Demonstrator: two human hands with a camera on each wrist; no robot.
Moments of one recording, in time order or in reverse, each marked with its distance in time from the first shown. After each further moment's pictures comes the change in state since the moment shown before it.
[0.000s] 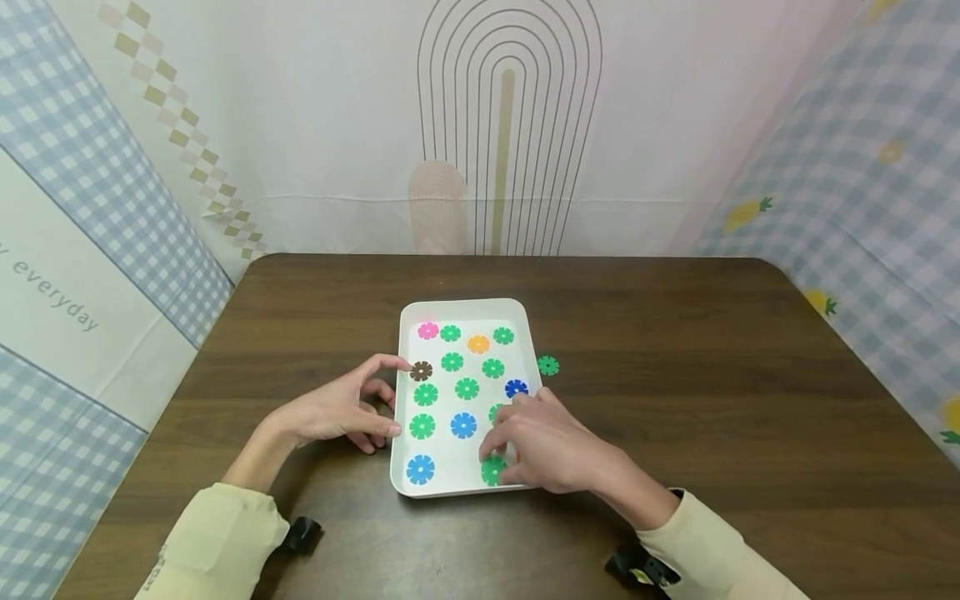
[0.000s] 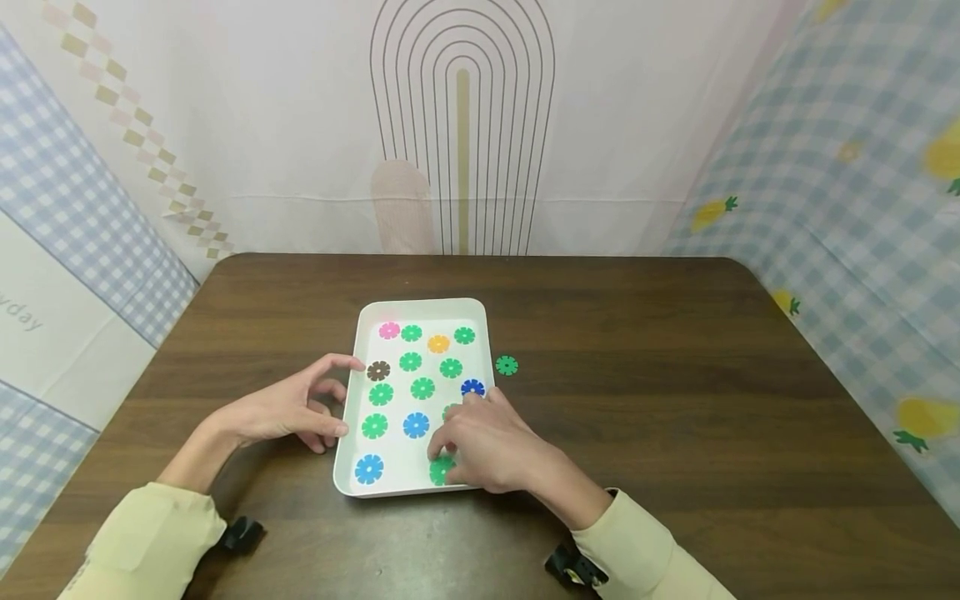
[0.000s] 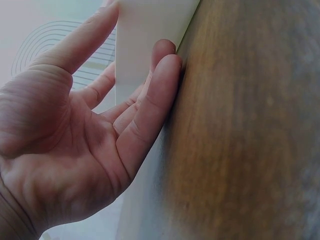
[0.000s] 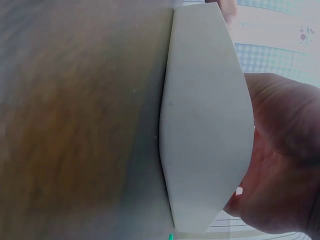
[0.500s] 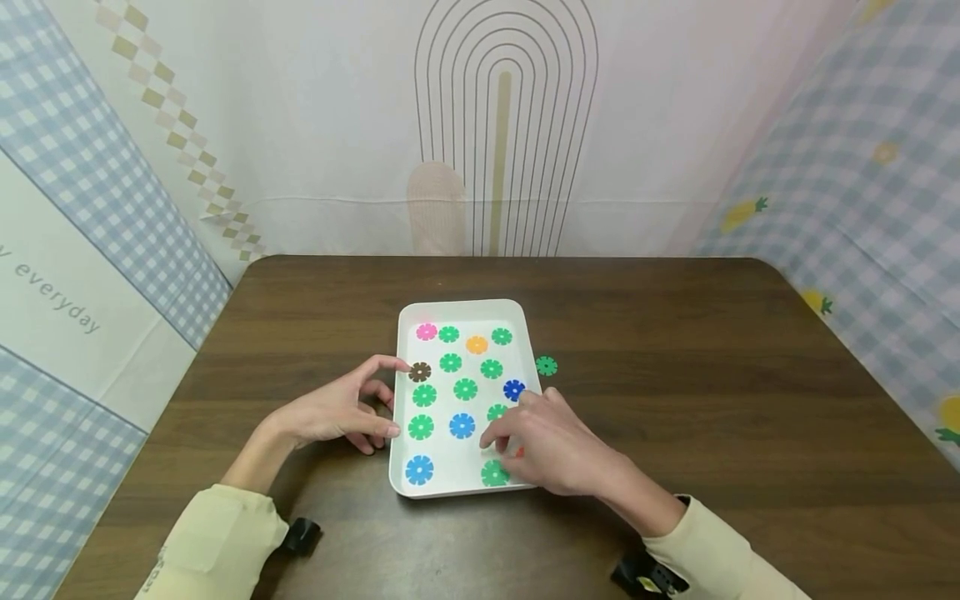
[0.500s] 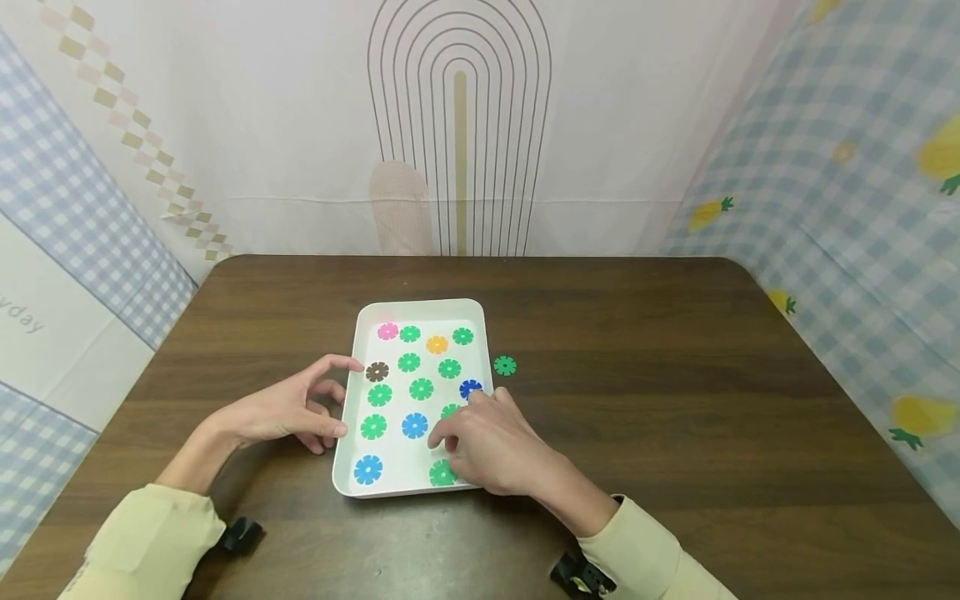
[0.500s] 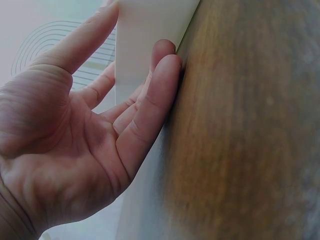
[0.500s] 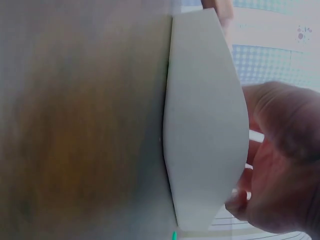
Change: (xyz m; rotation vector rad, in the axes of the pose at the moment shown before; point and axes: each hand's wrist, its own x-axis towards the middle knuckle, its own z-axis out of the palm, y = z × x) left_hand 0.000 0.001 0.001 0.010 0.002 0.002; right_hand -0.008 -0.002 0.003 0.018 0.125 0.077
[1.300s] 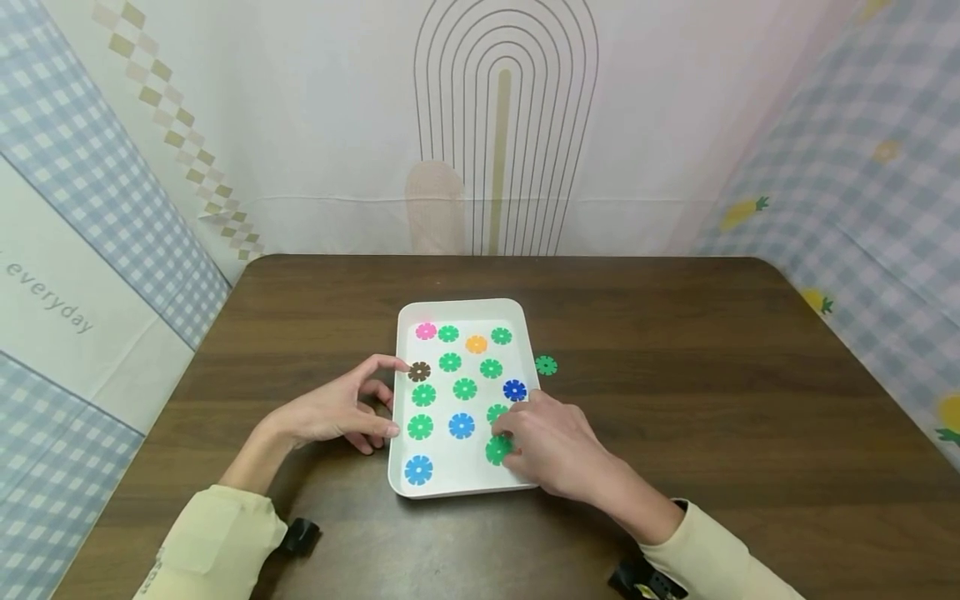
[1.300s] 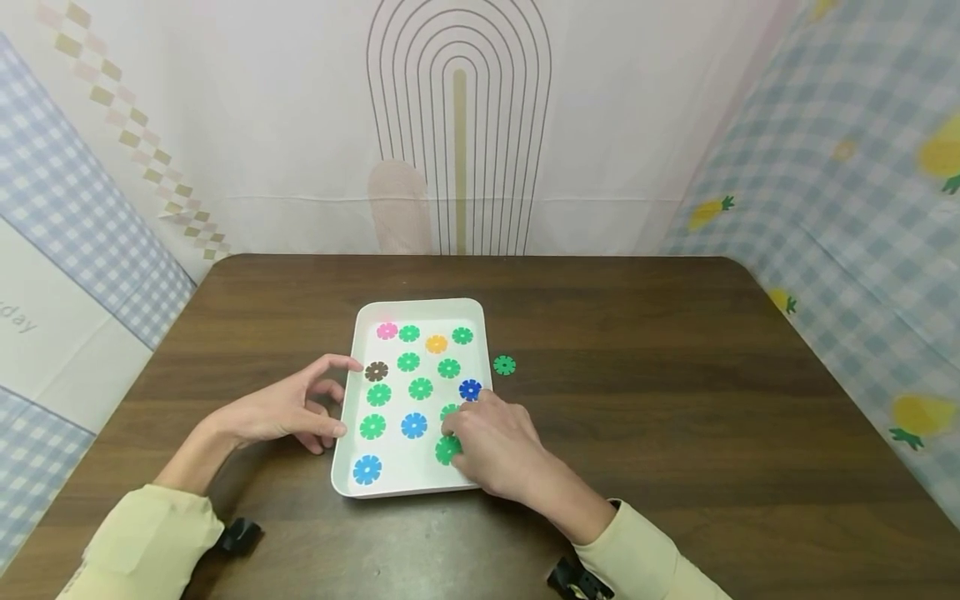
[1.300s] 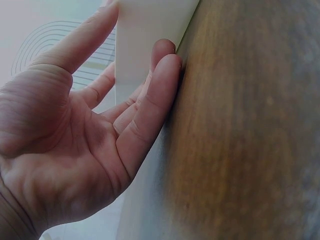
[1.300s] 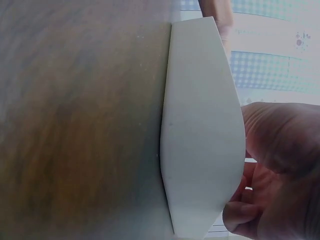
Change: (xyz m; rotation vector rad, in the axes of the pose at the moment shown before) left_hand -0.001 0.000 0.000 0.001 0.000 -0.004; right_hand 0.002 -0.004 0.005 -0.108 0.043 0.095
